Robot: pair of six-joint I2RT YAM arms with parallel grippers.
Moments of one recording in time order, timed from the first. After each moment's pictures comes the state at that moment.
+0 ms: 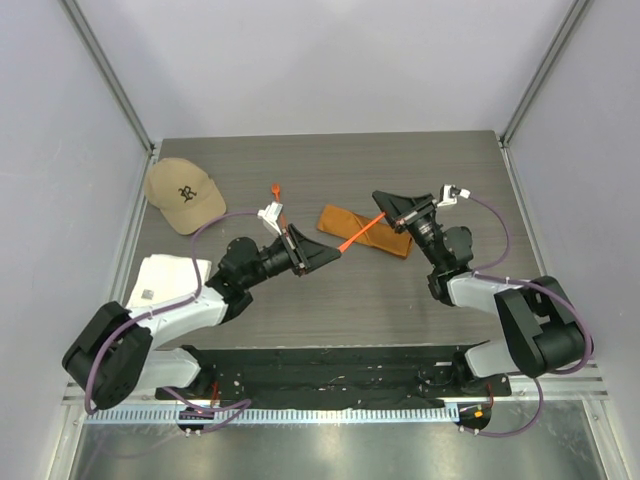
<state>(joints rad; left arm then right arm) -0.69 1.24 0.48 0.80 0.40 -1.28 0.32 1.39 0.42 1.29 -0.23 1.41</state>
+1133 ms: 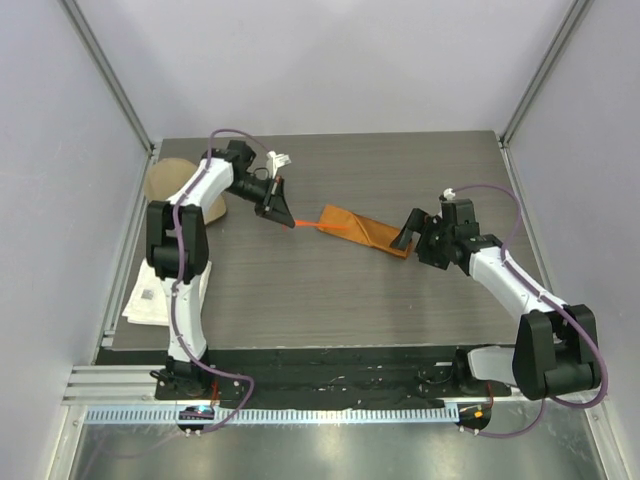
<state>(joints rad) -0.18 2.13 1.77 -1.06 1.02 0.22 0.16 1.27 0.75 -0.32 -0.22 0.57</state>
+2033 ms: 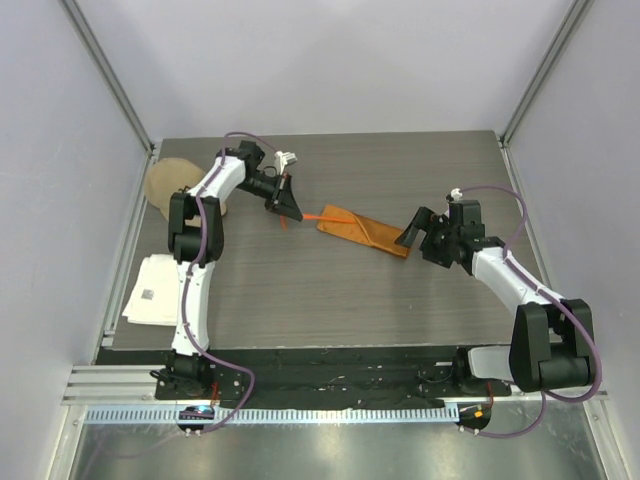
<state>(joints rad) -0.18 2.43 2.07 -1.10 1.08 0.22 0.08 1.30 0.72 -0.24 -0.26 0.56</state>
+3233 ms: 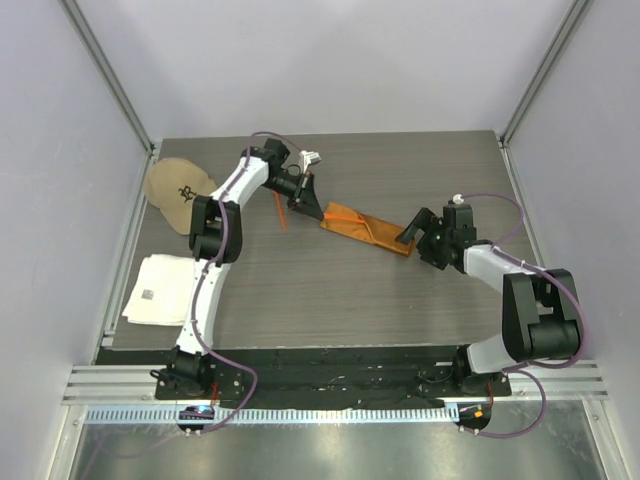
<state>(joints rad) -0.29 2.58 2.29 -1.09 1.14 0.12 0.08 1.45 0.66 -0.03 -0.18 0.68</state>
